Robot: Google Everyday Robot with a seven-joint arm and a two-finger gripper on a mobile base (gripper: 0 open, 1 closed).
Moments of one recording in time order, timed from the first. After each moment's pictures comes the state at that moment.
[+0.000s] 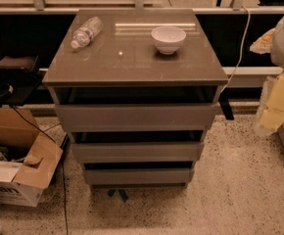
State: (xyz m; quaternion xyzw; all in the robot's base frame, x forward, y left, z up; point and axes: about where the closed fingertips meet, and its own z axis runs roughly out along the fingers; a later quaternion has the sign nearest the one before) arm 0.438 -0.217 0.976 -0.60 0.78 -0.03 0.16
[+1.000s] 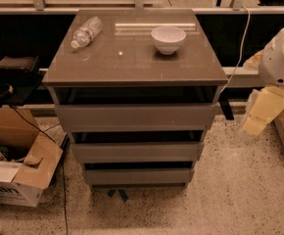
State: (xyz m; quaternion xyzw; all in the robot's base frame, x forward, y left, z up) arm 0.458 -0.220 0.930 -0.57 0.81 0.01 0.18
